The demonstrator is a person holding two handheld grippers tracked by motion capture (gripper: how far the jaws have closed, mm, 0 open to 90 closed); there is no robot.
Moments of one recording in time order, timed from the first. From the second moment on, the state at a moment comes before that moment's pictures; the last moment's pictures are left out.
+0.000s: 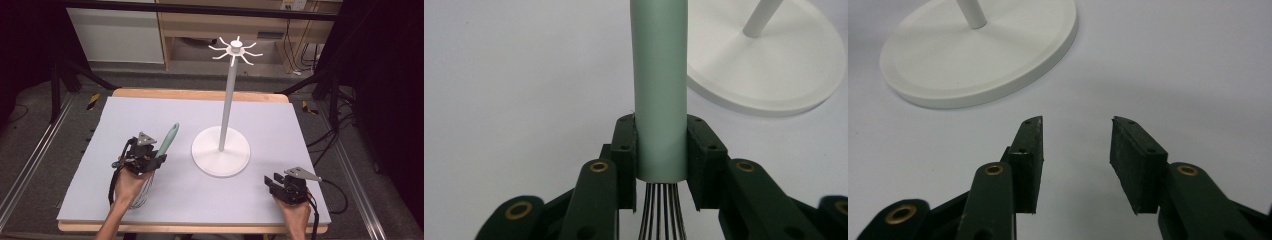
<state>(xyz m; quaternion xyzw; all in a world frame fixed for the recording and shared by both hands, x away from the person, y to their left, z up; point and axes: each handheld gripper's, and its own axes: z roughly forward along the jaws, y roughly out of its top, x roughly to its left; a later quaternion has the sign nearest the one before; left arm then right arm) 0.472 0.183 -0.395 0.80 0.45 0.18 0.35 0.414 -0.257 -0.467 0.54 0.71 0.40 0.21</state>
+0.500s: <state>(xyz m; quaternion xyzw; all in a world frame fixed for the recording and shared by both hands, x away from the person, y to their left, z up) 0.457 0.195 -0.373 0.76 0.43 0.22 0.43 0.412 -0.258 -0.466 0.54 0.70 0.41 0.22</state>
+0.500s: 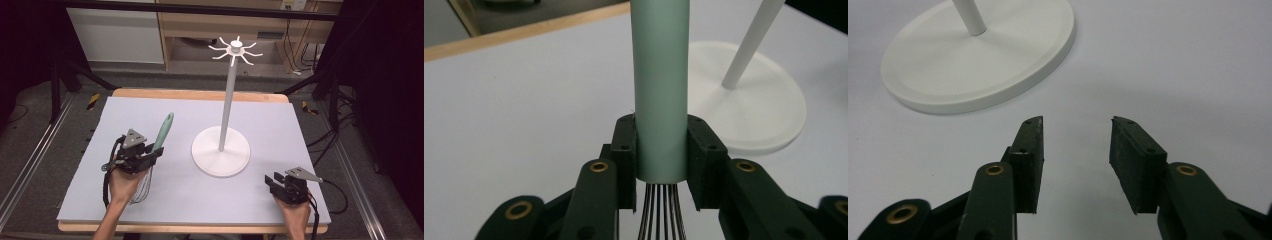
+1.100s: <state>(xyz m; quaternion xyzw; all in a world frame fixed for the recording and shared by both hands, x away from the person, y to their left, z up) 0.444 0.199 -0.342 0.71 0.40 0.26 0.52 0.411 -0.260 -0.466 0.54 0.70 0.41 0.23</state>
